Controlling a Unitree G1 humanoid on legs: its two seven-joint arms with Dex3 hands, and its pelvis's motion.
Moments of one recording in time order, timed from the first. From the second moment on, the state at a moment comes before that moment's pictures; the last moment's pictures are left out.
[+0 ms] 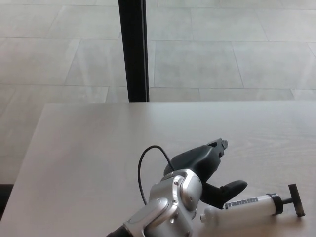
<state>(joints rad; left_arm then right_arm) -0.66 0.02 -0.75 0.22 0.39 0.76 -0.06 -0.49 -0.61 -0.50 0.46 0.24 0.00 0.02</state>
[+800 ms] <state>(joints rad) -0.58 0.07 -0.85 0.23 0.51 0.77 -0.09 -0.54 -0.61 -0.47 0.46 0.24 0.02 0.00</state>
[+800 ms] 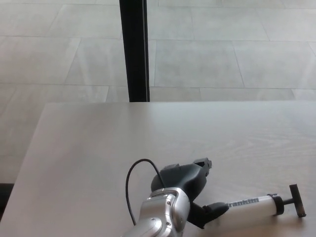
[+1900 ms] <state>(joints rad) -0.54 -0.07 -0.88 0.37 0.61 0.68 0.01 -0.59 -0.61 -0.39 0.47 0.20 0.03 -0.02</state>
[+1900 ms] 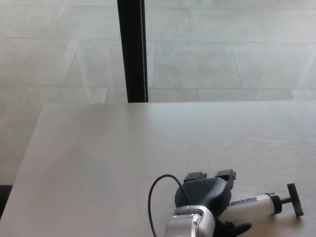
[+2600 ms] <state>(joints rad) -0.52 -0.15 -0.89 0.63 0.73 0.58 0.29 -0.61 -0.59 -0.36 0.49 0.17 0.03 -0.04</state>
